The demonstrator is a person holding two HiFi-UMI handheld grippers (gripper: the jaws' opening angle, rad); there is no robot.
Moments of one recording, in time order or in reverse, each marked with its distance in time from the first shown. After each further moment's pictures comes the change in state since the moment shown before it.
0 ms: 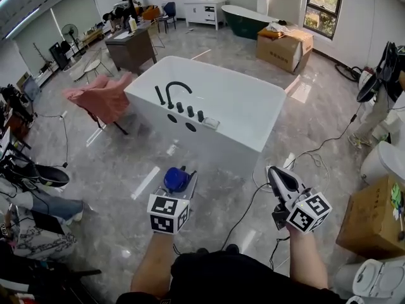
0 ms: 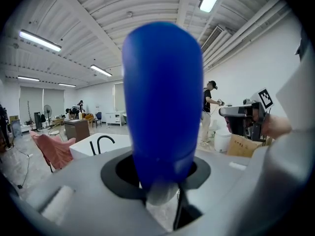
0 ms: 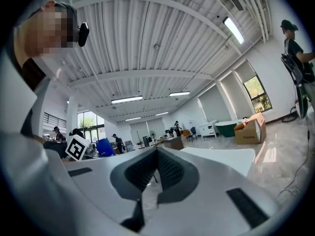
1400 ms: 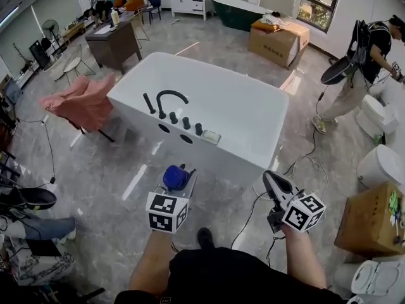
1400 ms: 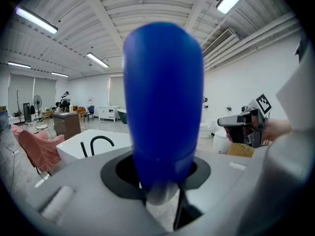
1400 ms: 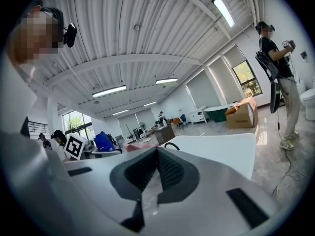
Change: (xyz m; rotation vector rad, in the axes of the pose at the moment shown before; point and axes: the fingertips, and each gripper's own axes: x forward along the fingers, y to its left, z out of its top) left arm 0.160 0.145 0.006 -0.040 0.027 -0.105; right arm 0.185 -0.091 -0.048 0.116 0.124 -0.114
